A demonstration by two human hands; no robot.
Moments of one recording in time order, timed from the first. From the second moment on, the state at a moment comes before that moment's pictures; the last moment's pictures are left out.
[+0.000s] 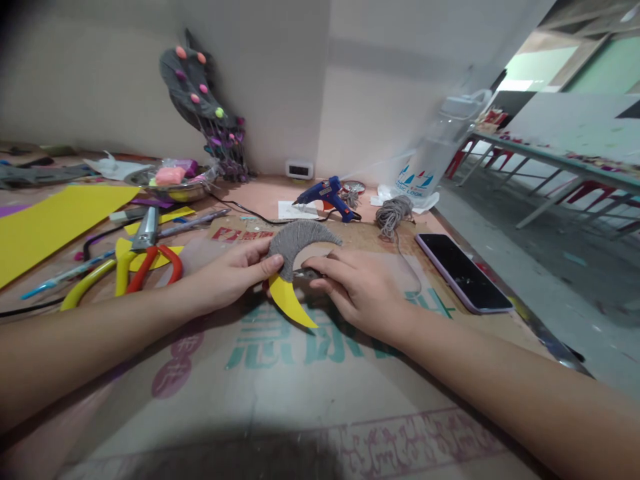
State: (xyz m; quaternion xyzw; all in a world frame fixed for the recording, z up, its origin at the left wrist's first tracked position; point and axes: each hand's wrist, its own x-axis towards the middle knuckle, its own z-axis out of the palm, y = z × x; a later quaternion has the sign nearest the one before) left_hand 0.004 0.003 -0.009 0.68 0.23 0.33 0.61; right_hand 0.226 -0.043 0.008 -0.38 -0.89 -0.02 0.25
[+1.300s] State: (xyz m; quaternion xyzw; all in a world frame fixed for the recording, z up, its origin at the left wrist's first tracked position) left_hand 0.002 0.002 -0.010 0.70 0.24 0.35 0.57; right_hand 0.223 -0.045 0.010 -0.36 -0.90 -0.07 0.21
